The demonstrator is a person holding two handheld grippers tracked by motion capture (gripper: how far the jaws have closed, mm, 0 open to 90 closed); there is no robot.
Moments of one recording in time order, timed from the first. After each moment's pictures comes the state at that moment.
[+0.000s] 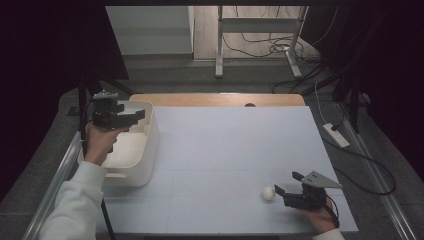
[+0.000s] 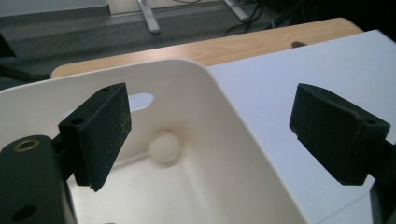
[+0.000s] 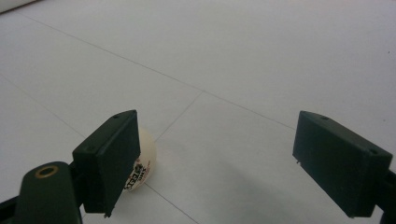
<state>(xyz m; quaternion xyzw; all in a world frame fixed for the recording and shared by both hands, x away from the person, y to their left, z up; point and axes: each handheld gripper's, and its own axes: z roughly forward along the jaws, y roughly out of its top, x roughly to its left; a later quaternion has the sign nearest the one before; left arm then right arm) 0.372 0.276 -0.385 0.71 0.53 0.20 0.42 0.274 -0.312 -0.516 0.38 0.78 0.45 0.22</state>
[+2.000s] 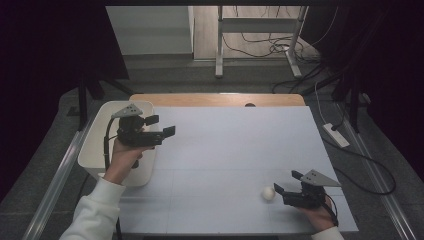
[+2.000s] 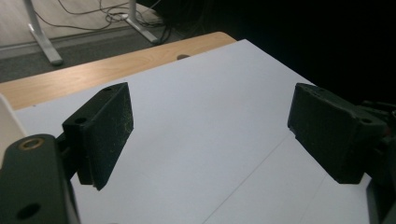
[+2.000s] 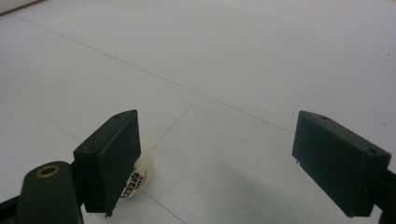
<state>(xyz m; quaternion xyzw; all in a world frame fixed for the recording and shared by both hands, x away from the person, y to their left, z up) 0.333 0.203 -0.389 0.74 0.41 0.12 0.52 0.278 -0.310 -0.516 0.39 0.78 0.45 0.22</state>
